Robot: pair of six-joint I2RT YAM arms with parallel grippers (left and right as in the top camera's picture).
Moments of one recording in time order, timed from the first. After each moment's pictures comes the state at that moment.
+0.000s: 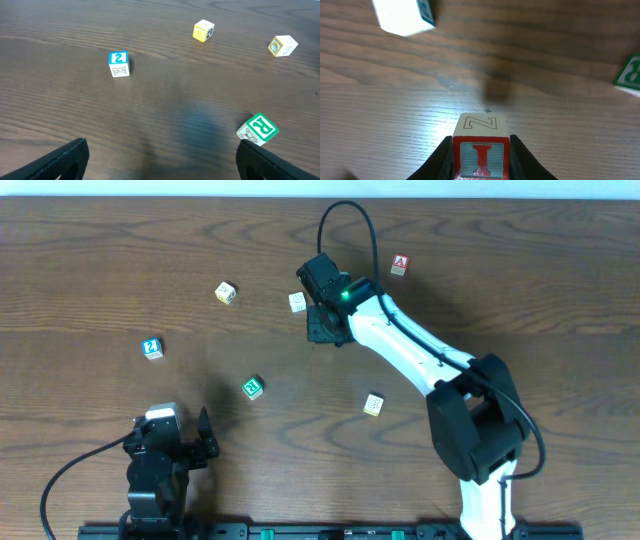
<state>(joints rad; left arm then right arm) -0.05 0.01 0.16 -0.61 -0.14 -0.11 0.61 2.10 1.63 -0.80 0.09 0.59</state>
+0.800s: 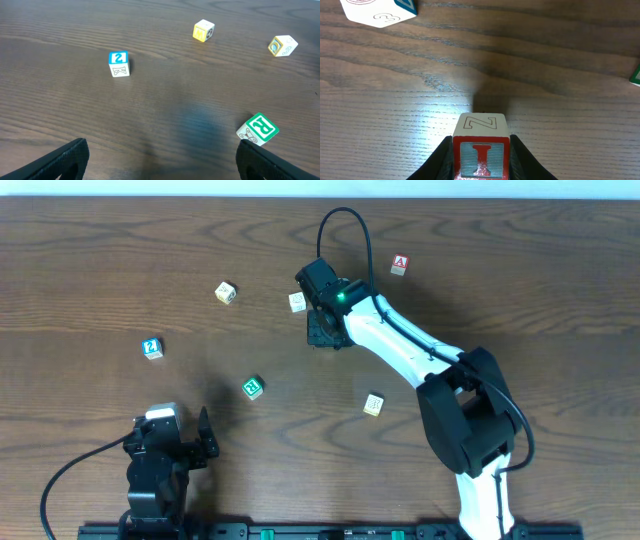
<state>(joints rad) -0.05 0.01 0.16 -0.61 -0.14 -0.11 0.61 2.14 1.63 -0.80 0.09 0.60</state>
